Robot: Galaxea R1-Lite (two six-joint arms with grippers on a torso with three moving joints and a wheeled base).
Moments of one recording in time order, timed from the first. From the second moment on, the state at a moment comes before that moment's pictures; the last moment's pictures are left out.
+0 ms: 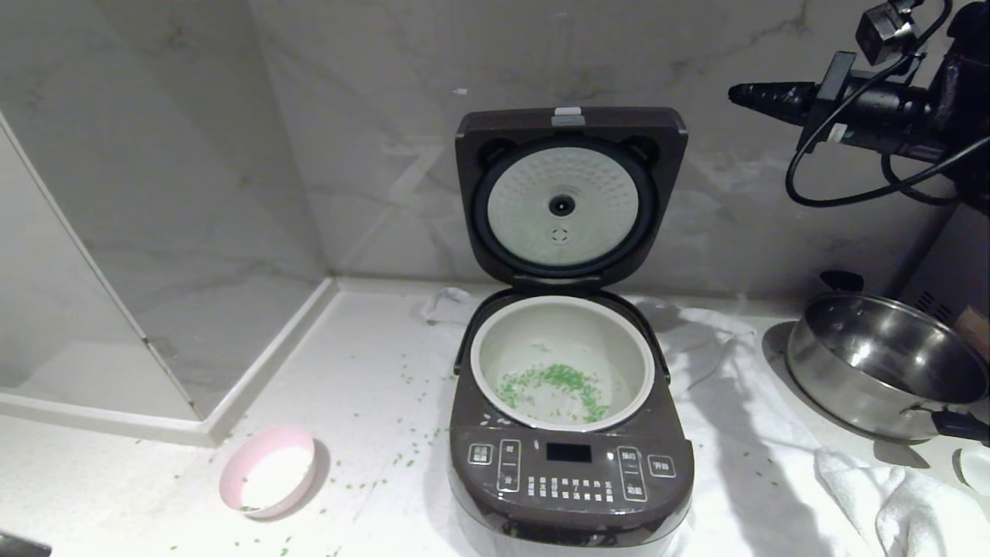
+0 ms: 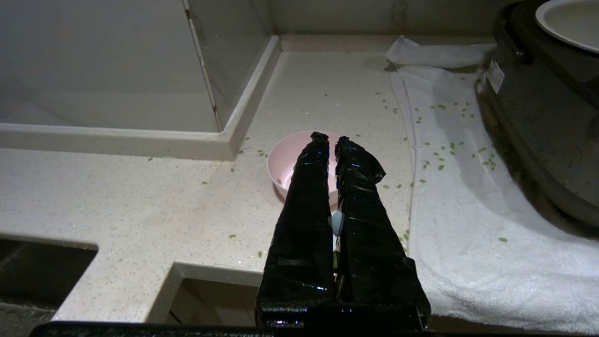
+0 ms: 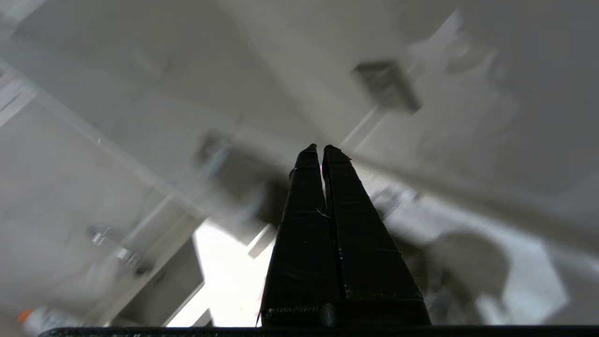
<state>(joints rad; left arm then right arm) 0.00 0.00 0.00 -0.04 -0.02 0.06 -0.11 1.97 -1.69 -0.46 0.93 0.69</state>
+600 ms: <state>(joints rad) 0.00 0.00 0.00 -0.04 -0.02 0.05 0.04 2.23 -1.94 -0.54 0.86 0.82</state>
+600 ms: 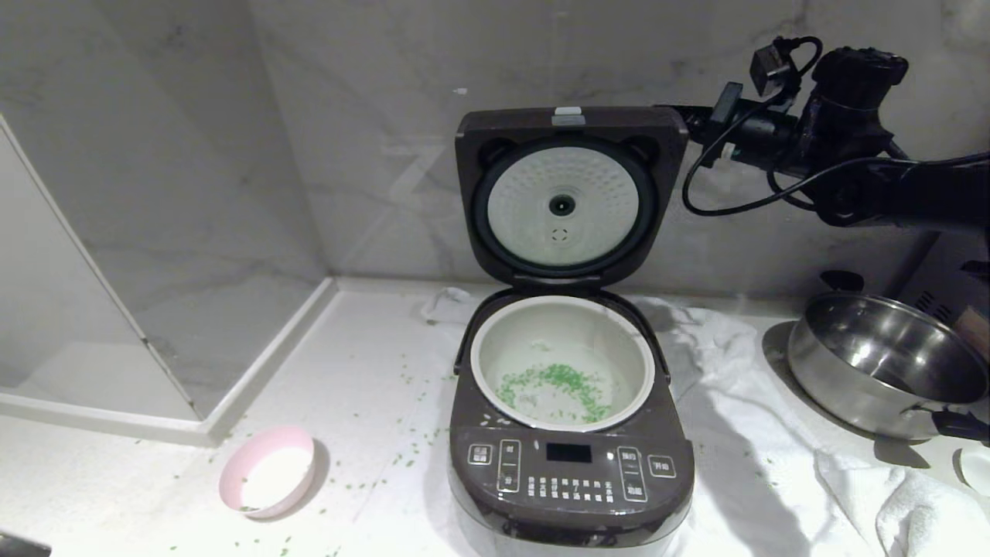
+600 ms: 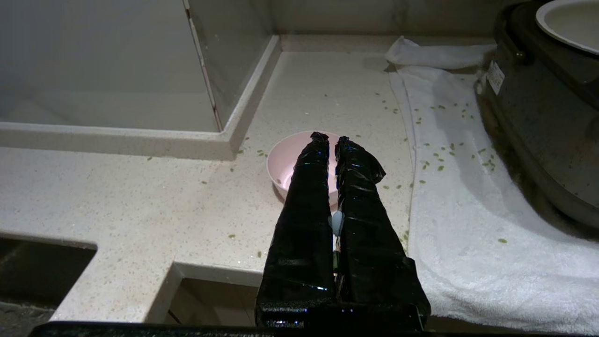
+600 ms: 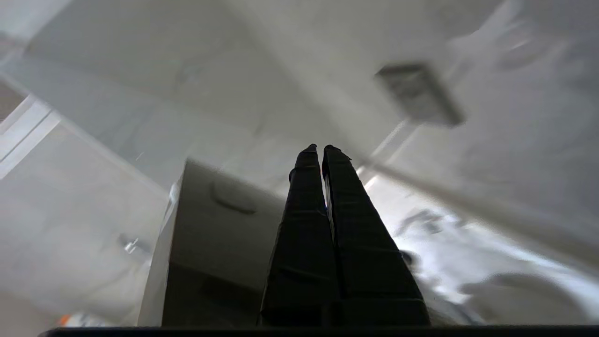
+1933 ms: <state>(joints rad) 0.00 0.00 0.00 -0.04 -0.01 0.05 0.09 2.03 -1.44 -0.58 0.98 0.79</state>
